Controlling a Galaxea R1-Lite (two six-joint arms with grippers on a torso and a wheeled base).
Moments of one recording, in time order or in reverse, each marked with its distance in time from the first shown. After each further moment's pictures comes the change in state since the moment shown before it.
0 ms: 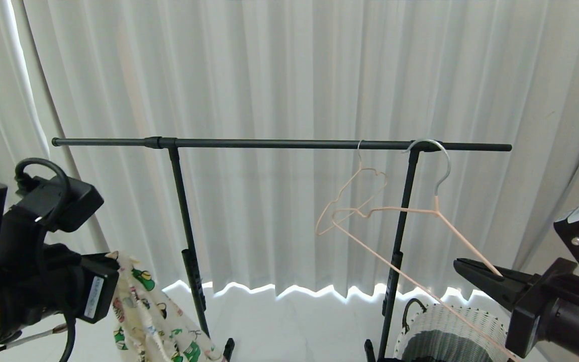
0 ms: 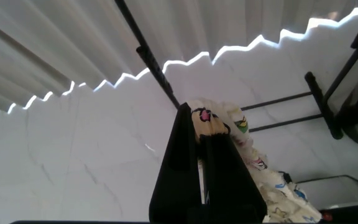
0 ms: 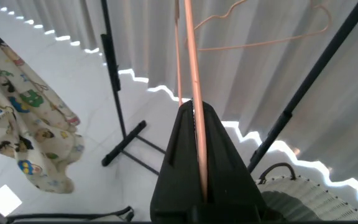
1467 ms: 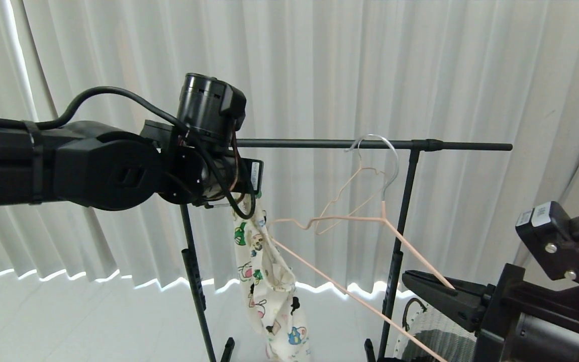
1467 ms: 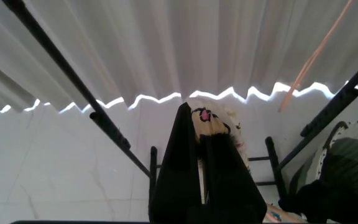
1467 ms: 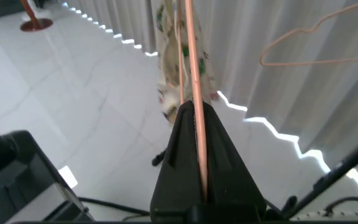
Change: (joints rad) left arm -0.172 0.647 -0.709 0.000 0.169 -0.246; right arm 0.189 0.115 -0.067 -0.080 0.061 0.103
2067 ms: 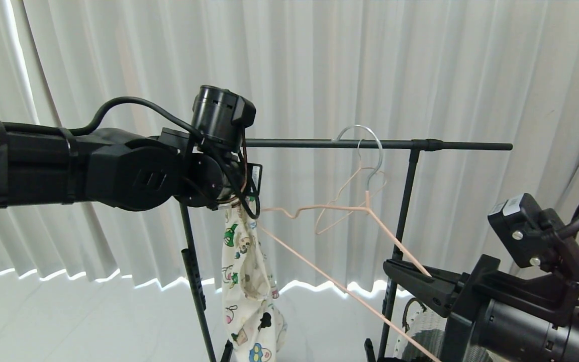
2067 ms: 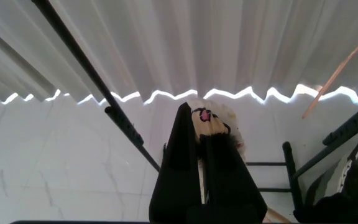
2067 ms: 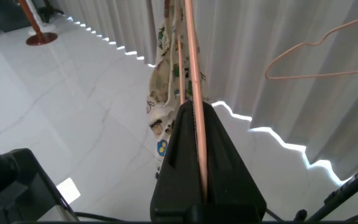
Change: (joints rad) left arm 0.006 0.047 -0.018 0.000 0.088 -0.013; right arm 0.000 0.080 -0.016 -0.107 -0.002 0.003
